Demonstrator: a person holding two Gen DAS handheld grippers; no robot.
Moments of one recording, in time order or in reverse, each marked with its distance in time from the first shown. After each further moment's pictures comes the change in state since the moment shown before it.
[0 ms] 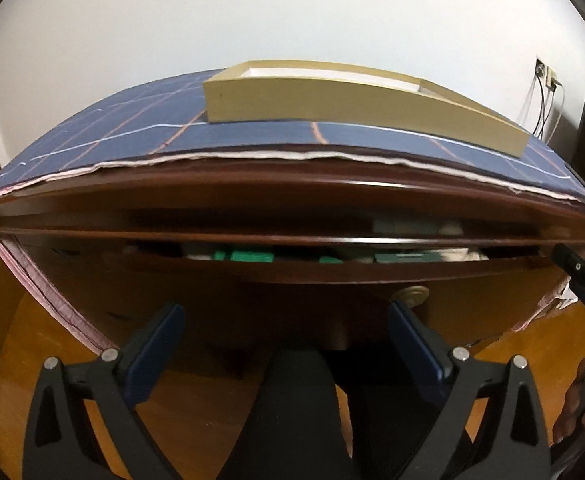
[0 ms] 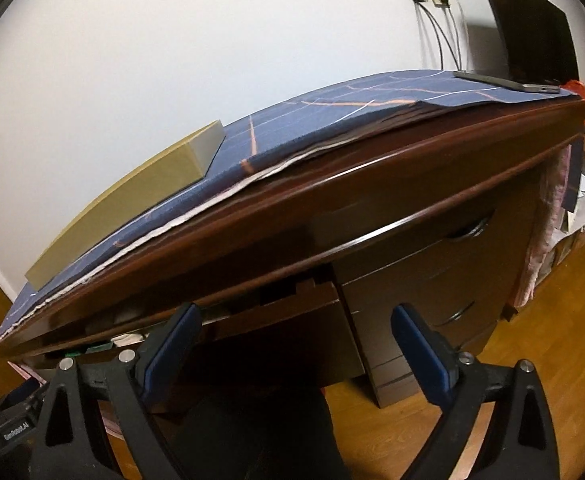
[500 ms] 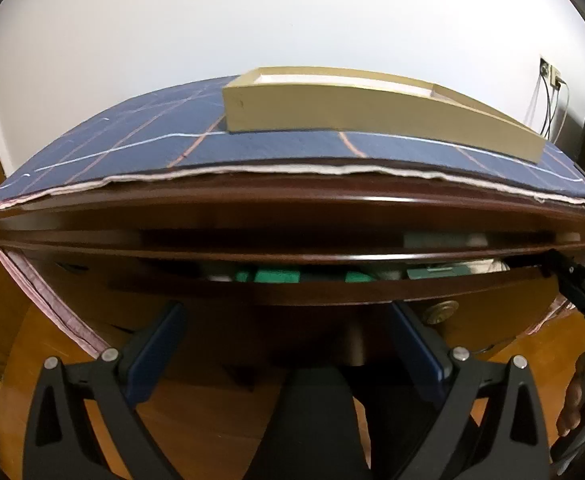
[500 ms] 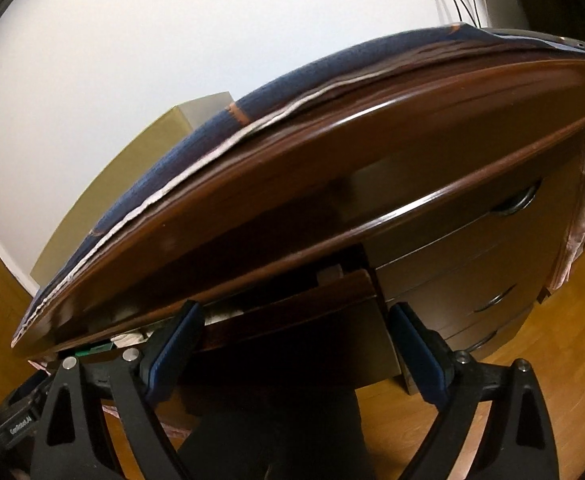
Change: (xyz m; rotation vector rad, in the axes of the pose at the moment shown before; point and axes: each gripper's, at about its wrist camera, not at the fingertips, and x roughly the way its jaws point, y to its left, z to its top) left arm 0.008 0.010 0.008 0.017 -0.030 0.027; right arm 0.035 0.001 0.002 0.041 0.089 0.106
